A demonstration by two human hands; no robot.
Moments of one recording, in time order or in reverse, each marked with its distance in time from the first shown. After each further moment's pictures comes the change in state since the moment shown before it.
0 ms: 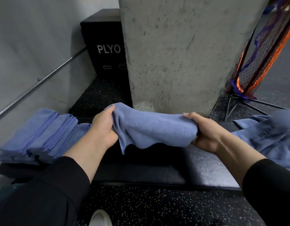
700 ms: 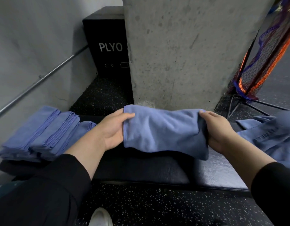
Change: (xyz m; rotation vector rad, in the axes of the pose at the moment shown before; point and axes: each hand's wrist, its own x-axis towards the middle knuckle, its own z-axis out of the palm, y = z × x) left_hand 0.001 -0.009 -0.009 0.249 -0.415 -0.052; right_hand 0.016 0.005 -0.018 -0.224 0.328 -0.297
